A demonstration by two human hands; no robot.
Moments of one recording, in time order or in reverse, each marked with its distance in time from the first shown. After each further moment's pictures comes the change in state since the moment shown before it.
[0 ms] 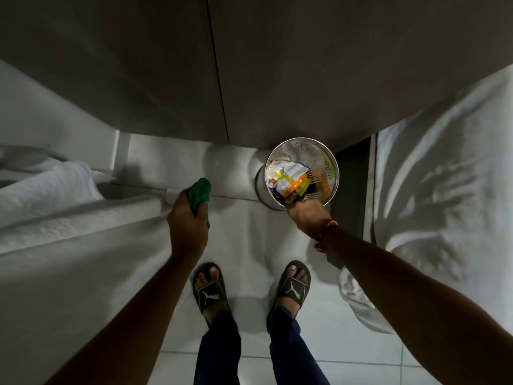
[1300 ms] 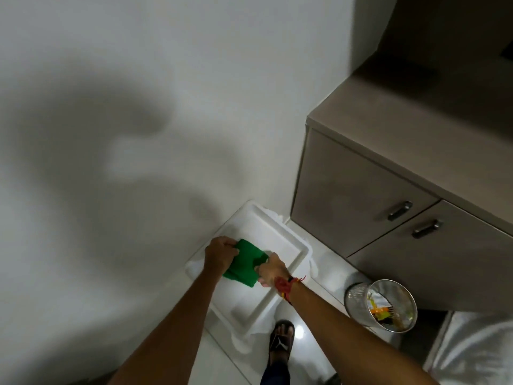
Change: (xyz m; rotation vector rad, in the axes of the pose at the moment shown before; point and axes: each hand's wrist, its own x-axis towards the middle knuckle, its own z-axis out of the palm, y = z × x) left_hand -0.144 0.053 -0.506 -0.244 0.165 -0.527; right_hand -0.042 -0.386 -0.505 1.252 -0.505 0.249
